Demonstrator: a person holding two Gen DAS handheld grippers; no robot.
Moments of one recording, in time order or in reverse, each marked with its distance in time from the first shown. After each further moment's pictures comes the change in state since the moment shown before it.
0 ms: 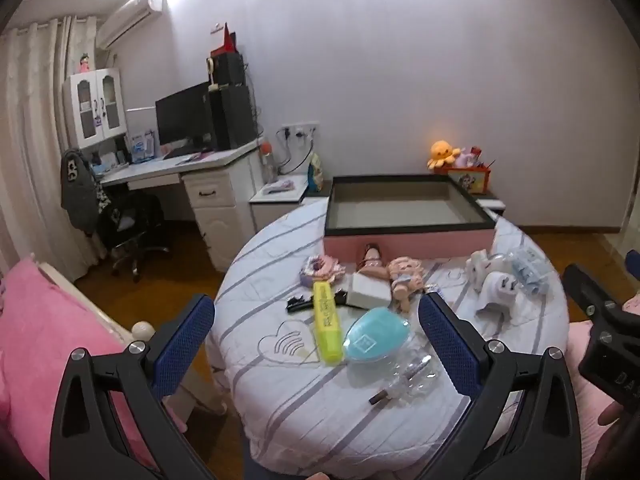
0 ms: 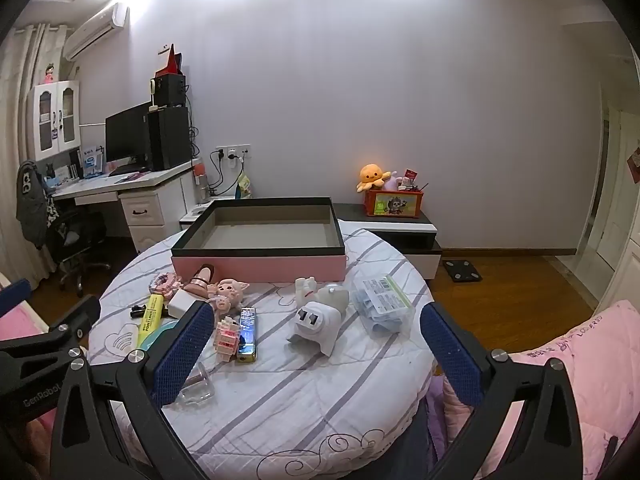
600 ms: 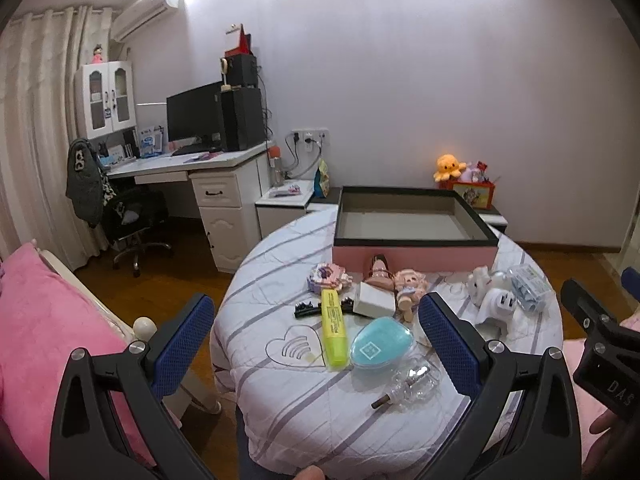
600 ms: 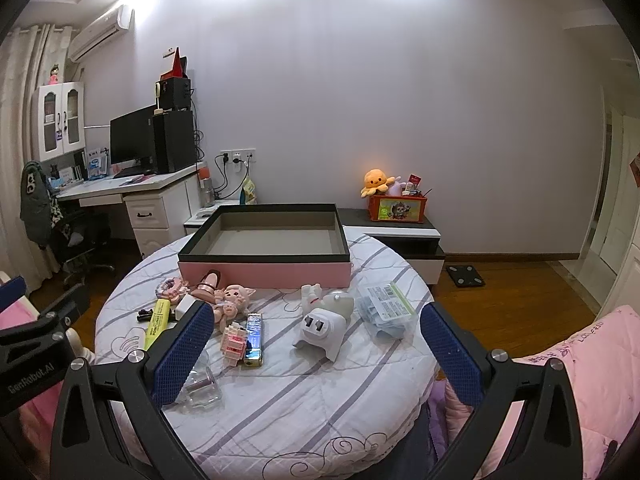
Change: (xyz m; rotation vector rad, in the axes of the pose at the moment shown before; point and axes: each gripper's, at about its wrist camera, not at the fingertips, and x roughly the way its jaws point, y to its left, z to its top) left arm -0.009 0.009 0.005 -0.037 -0.003 0.031; right arm -0.005 0.004 0.004 -0.007 -0.014 0.015
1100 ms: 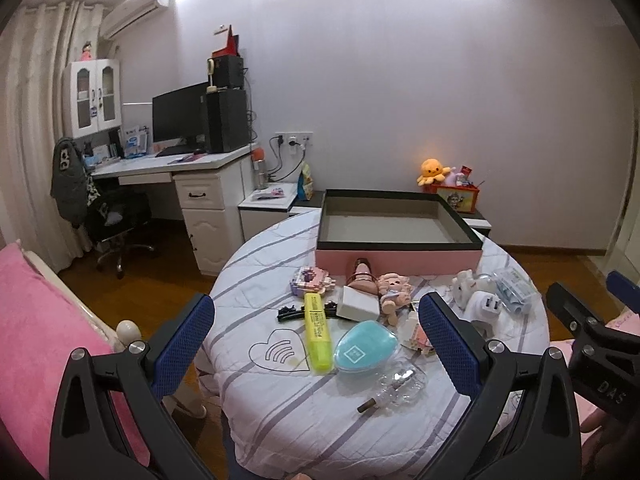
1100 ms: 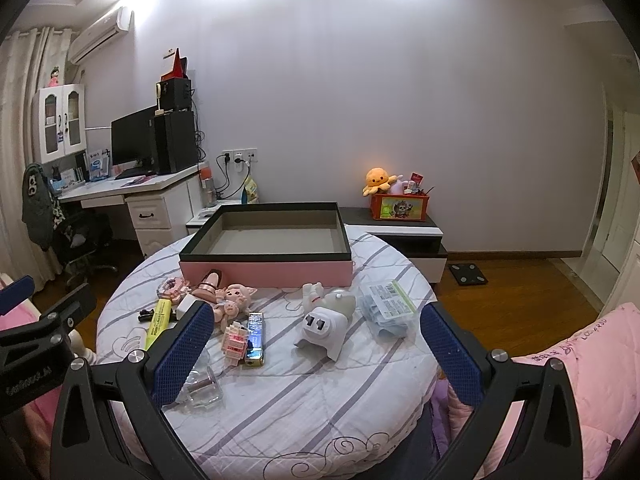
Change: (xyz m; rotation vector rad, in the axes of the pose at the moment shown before) left arm 0.003 0.000 0.000 -0.012 -0.025 -0.058; right arm -0.001 0.000 -0.002 0.005 0.001 0.012
